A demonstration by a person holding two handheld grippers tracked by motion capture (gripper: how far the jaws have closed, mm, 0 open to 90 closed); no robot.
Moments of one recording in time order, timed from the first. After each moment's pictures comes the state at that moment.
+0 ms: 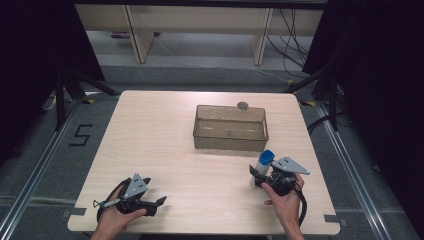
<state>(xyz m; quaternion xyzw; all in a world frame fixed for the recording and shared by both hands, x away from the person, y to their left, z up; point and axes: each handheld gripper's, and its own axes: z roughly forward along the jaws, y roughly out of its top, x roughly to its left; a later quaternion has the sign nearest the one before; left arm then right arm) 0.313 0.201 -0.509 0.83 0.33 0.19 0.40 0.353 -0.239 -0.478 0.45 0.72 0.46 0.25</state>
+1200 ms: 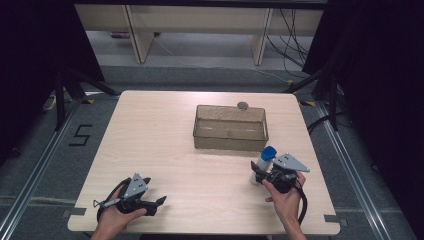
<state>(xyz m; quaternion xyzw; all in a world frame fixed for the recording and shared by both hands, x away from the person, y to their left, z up) 0.314 0.201 -0.509 0.83 0.34 0.19 0.40 0.358 -0.238 -0.468 0.44 0.72 0.46 0.28</state>
